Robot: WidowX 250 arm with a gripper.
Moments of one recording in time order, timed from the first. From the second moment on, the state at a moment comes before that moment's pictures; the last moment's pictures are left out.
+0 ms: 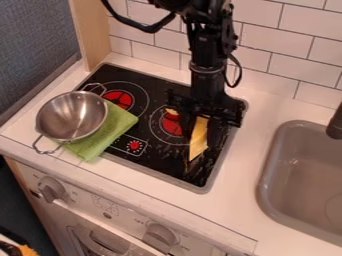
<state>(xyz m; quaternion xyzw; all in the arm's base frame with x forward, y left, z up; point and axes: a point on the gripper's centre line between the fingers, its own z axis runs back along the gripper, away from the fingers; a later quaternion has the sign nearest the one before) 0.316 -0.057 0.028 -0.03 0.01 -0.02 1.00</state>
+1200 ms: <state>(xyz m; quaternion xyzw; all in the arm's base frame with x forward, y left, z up) 0.403 0.111 0.076 -0.08 -0.06 0.10 0.99</state>
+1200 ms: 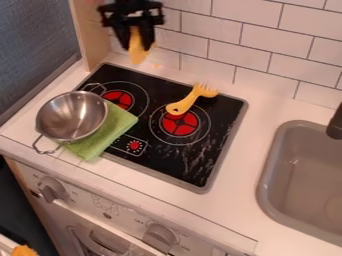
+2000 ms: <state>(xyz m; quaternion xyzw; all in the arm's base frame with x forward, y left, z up) 0.390 0.118 0.033 -0.05 -0.03 0.06 1.00</state>
